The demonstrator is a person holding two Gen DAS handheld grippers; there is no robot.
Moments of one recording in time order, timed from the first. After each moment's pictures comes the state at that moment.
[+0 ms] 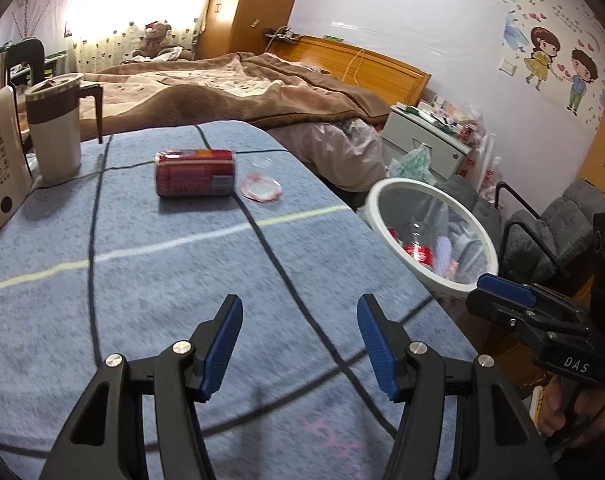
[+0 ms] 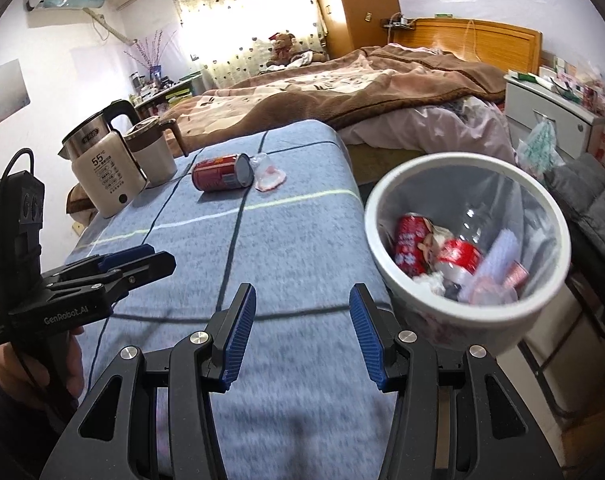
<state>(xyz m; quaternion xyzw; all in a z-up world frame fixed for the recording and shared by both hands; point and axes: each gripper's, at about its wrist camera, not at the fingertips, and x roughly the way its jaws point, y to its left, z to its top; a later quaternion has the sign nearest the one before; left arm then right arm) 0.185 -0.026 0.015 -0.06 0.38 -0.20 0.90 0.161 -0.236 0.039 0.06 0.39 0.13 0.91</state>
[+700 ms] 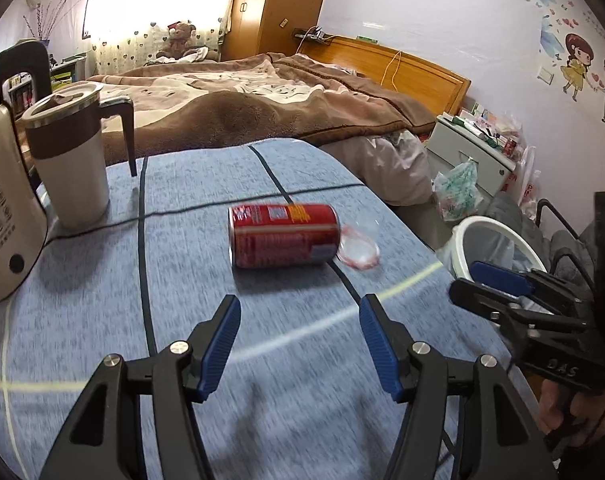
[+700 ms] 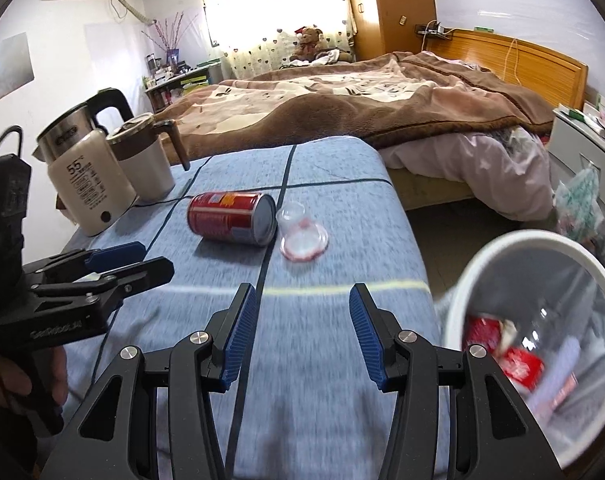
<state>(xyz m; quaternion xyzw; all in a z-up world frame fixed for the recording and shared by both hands) 0.280 0.018 0.009 -0.05 0.38 -0.15 0.91 0.291 -0.172 0.022 0.02 0.39 0.16 0.91</state>
